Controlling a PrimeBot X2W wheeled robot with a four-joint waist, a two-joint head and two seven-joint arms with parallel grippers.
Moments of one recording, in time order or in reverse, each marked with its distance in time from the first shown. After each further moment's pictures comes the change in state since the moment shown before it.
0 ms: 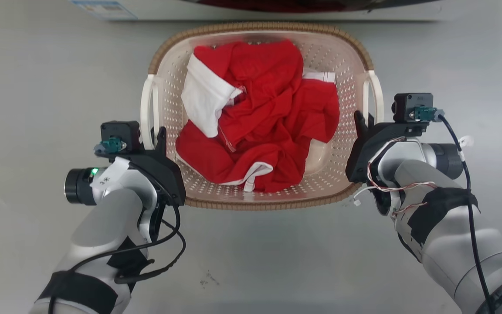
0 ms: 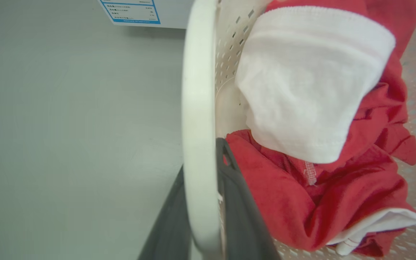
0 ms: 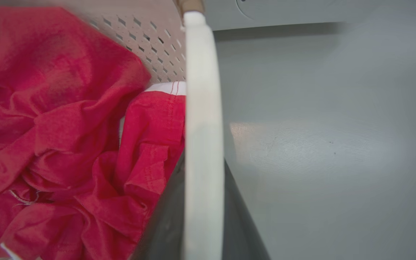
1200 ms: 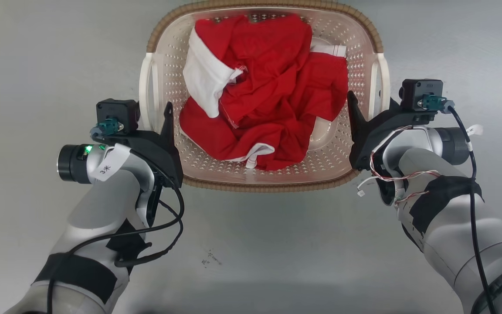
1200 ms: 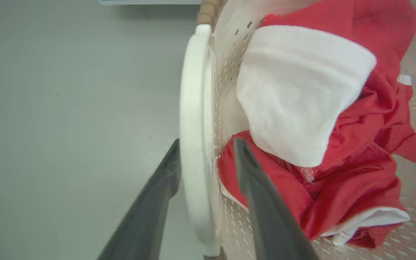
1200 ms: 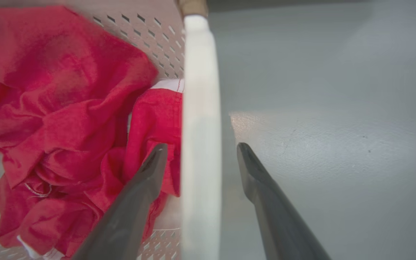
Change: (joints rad) left arm -0.091 -0.007 -0.004 0.059 0.040 -0.010 -0.062; right arm -0.063 0.014 0.007 0.071 -0.010 0.035 -0.089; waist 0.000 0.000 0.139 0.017
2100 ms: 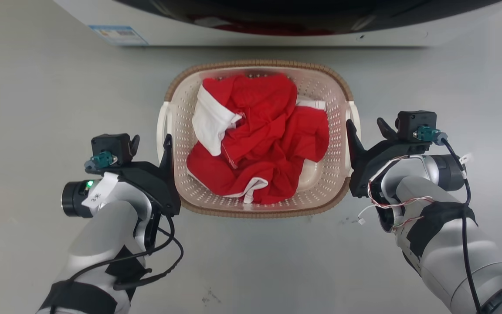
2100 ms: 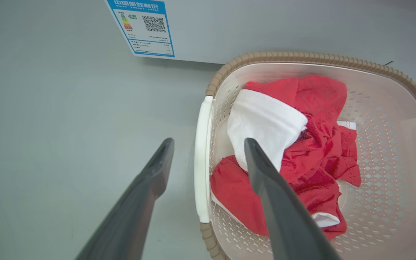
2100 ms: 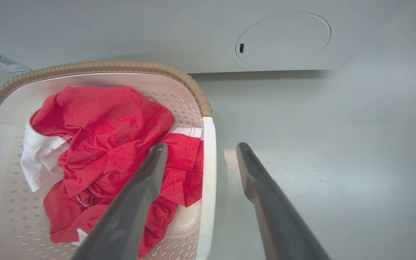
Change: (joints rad) left arm 0.094 -0.002 0.061 0.010 -0.021 -0.026 -0.017; right arm 0.078 0.008 0.006 0.024 -0.016 0.022 -0.052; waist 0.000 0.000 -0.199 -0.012
